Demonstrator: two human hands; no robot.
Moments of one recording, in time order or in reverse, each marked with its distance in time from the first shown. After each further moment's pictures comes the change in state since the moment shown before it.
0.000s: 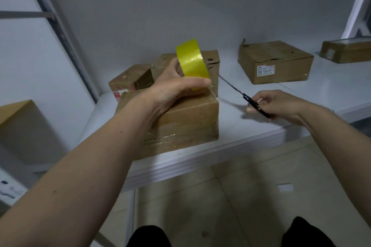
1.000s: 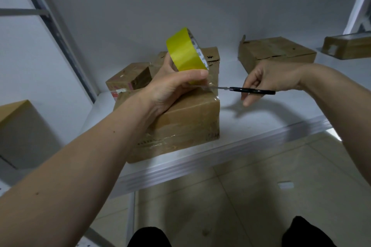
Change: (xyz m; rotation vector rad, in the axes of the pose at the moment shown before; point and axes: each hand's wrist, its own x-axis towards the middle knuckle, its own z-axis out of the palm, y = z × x) left_hand -0.001 0.004 0.004 -0.171 -0.030 0.039; right_hand -0.001 -0.076 -0.019 -0.403 -0.287 -0.213
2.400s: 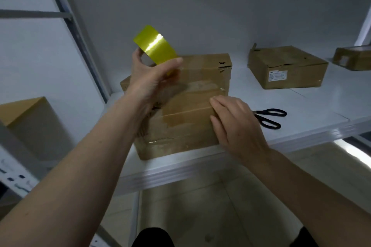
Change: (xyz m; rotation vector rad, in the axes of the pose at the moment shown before) left_hand -0.033 0.033 -0.026 -0.032 0.465 0.226; right_hand 0.014 -0.020 0.155 -0.514 1.005 -0.543
